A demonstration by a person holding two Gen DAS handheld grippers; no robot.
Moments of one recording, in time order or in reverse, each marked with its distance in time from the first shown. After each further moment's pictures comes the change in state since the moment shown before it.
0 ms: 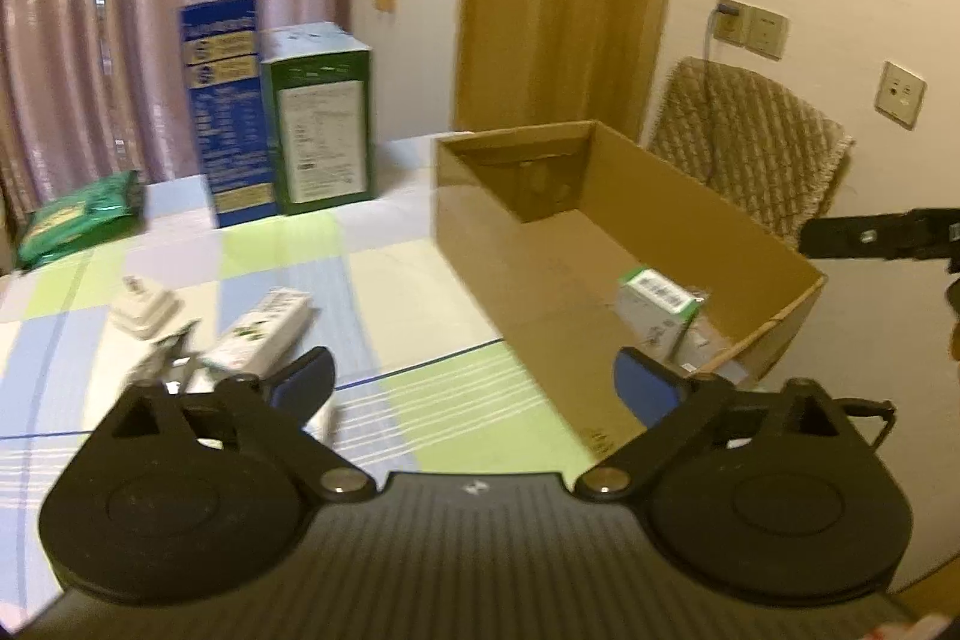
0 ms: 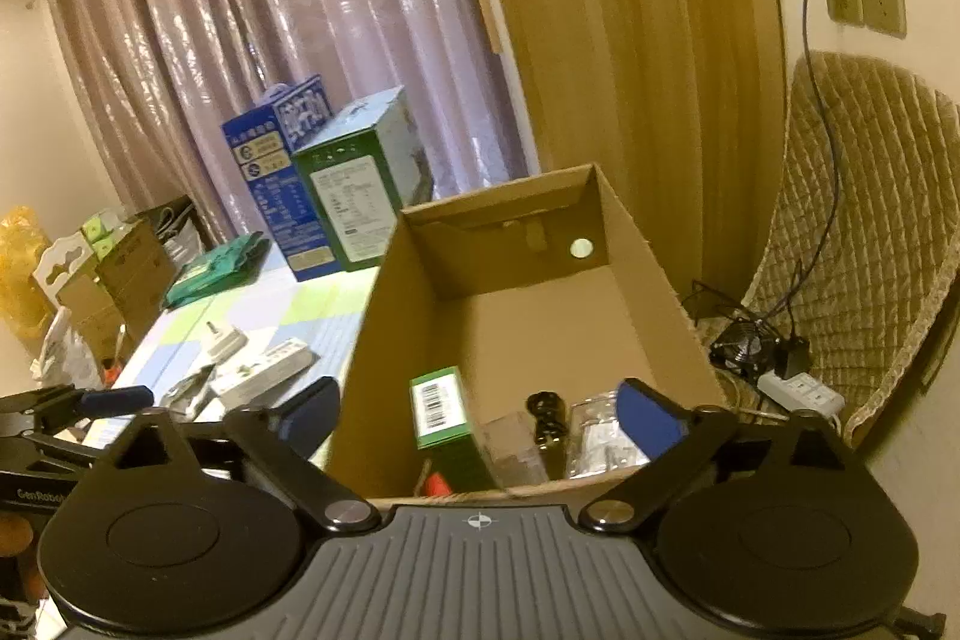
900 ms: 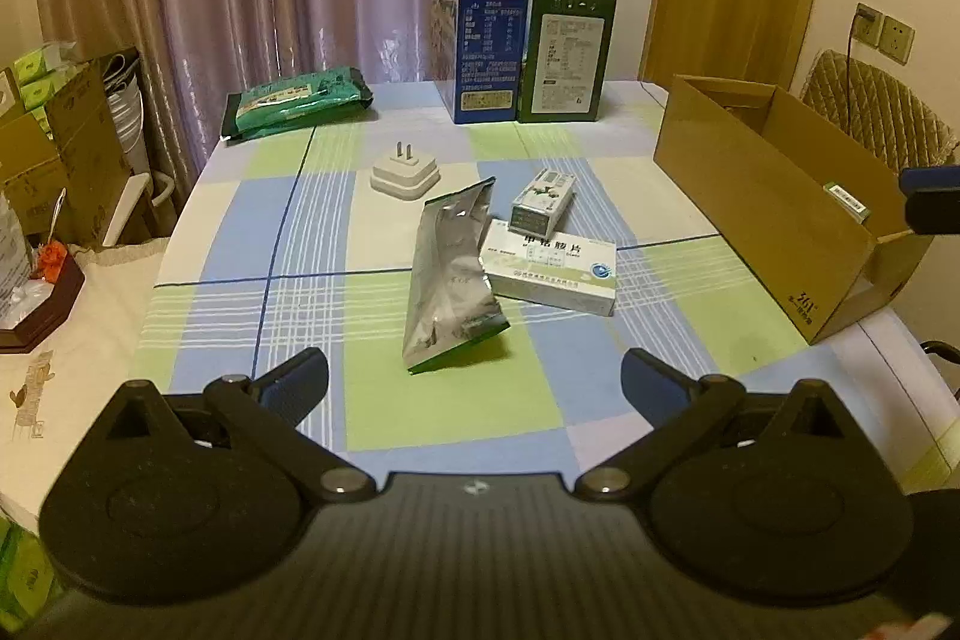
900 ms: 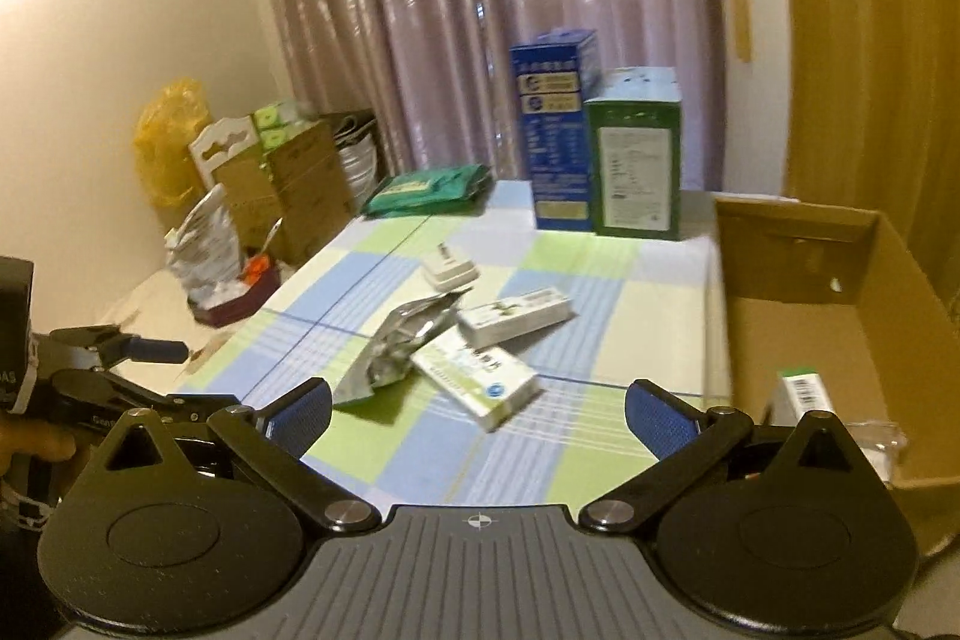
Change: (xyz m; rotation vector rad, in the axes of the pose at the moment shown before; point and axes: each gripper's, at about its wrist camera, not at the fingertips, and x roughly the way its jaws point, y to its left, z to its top) left arm -0.105 0.156 -0.086 -0.126 0.087 0.193; right arm 0.023 0.183 -0.044 -0.289 0.093 0.261
